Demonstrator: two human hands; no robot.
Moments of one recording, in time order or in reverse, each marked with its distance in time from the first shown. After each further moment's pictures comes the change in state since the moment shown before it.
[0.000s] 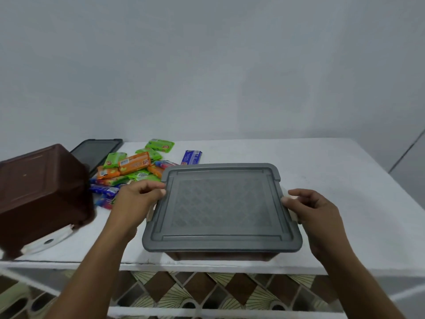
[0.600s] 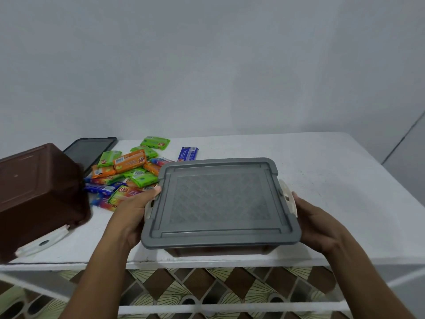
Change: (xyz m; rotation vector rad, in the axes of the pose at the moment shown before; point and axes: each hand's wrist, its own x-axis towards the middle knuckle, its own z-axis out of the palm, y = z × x) left_hand -0.013 -0.011 0.002 -0.359 -0.085 -0.390; right_hand 0.005 0.006 -0.017 0.449 -0.419 0.626
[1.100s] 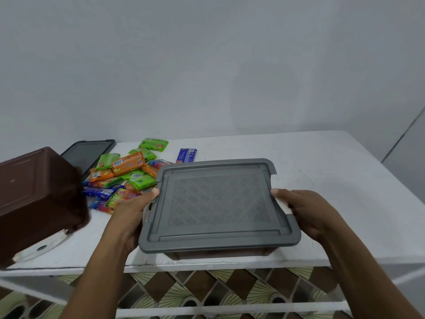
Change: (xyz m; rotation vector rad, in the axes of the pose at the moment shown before) left_hand -0.003 0.001 0.002 0.006 0.014 0.014; right_hand 0.005 -0.016 0.027 -0.488 0.215 -0.210
